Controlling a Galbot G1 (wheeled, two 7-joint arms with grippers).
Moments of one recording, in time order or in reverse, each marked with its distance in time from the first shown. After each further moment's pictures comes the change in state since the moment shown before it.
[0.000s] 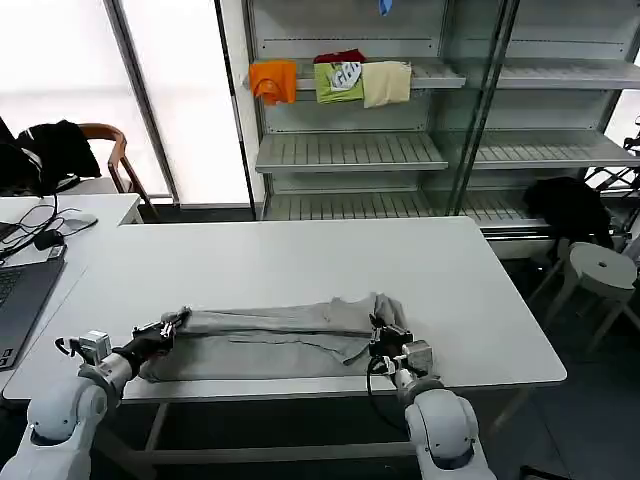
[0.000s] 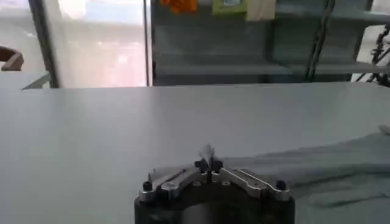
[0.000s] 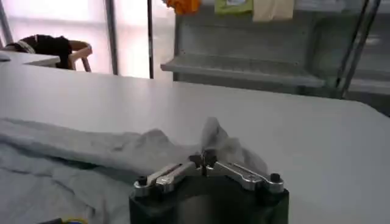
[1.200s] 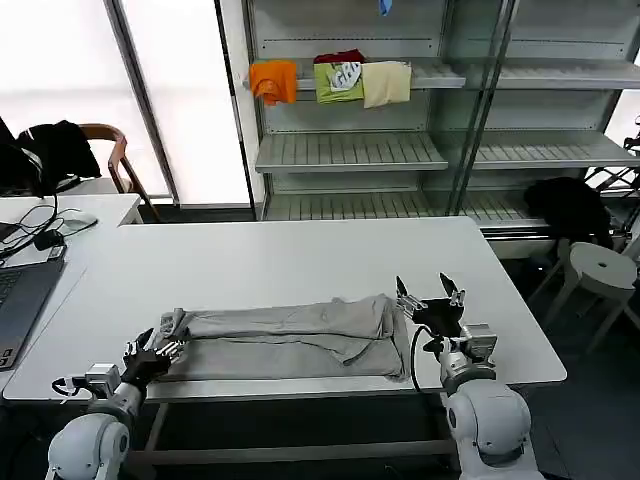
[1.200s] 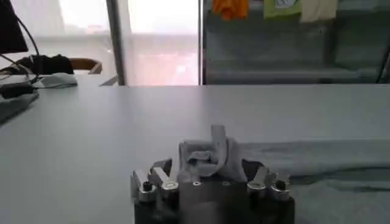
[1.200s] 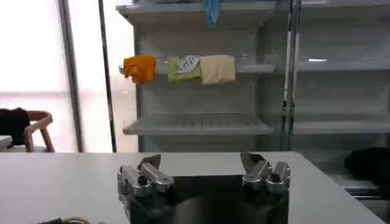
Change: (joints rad) left arm 0.138 -0.176 -0.023 -0.135 0.090 -0.053 -0.291; right arm 0.036 -0.057 0.147 0.156 0.288 0.053 0.091
